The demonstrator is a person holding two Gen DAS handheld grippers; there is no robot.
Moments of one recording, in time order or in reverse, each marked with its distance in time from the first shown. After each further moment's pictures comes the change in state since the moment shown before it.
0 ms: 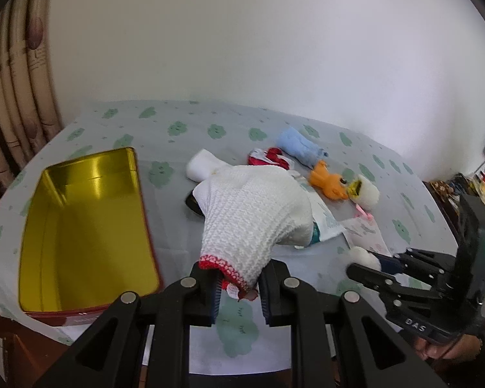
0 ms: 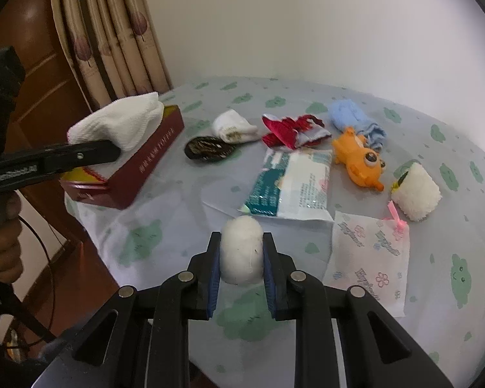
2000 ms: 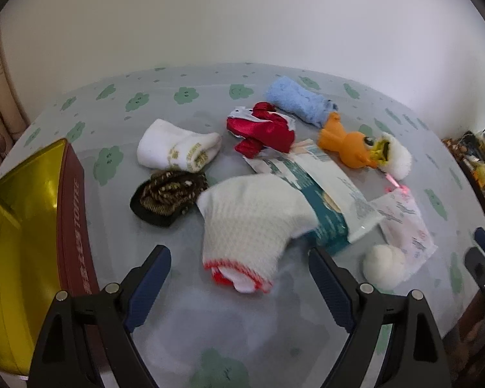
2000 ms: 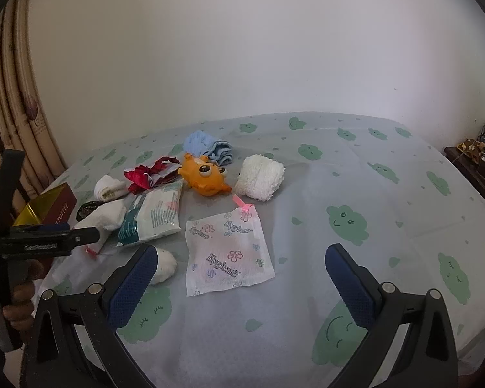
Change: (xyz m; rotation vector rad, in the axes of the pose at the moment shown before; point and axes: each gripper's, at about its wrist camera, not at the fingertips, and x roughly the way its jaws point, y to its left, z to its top) left arm 0.124 -0.030 0.011 0.129 0.156 0.013; right arm -0.058 -0.071 -0.055 0.358 -0.236 -0.426
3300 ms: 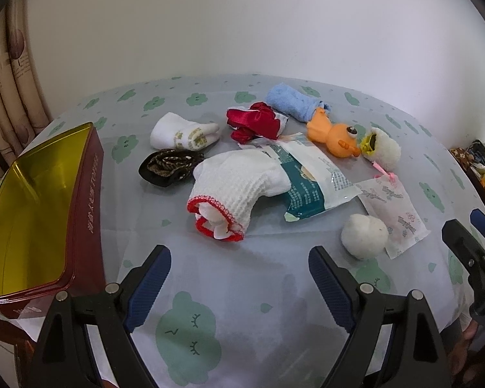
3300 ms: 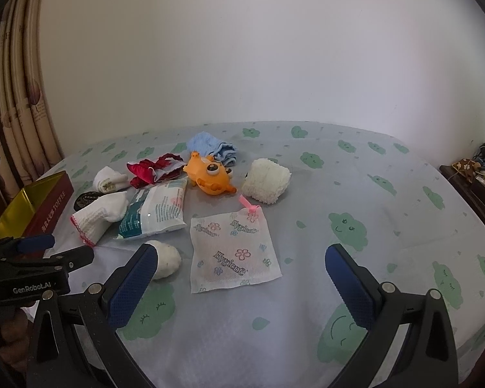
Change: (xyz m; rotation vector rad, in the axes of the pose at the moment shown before) left arm -0.028 -0.030 -0.048 -0.051 -0.094 0.075; right arm -0.007 0.021 -0.010 -0.084 -0.048 -0.045
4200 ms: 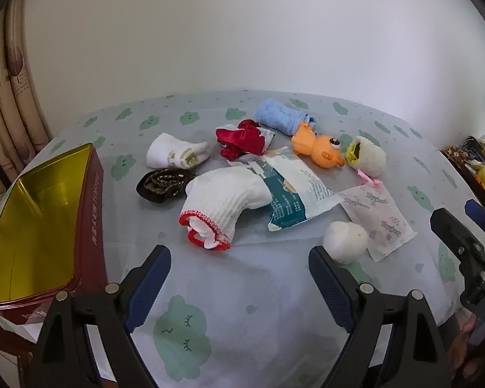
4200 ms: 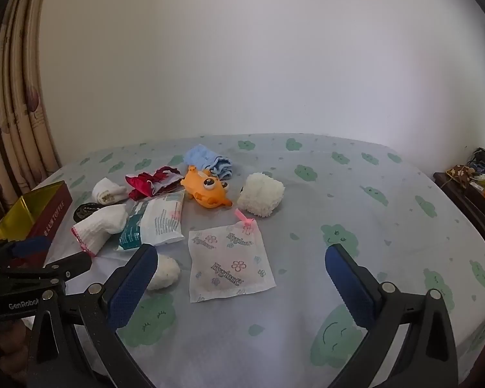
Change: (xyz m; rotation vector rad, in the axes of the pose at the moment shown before) left arm -0.018 -0.011 -0.001 0.037 -0.065 -0.006; right arm -0.007 -0.004 0.007 0.007 -0.033 -0.014
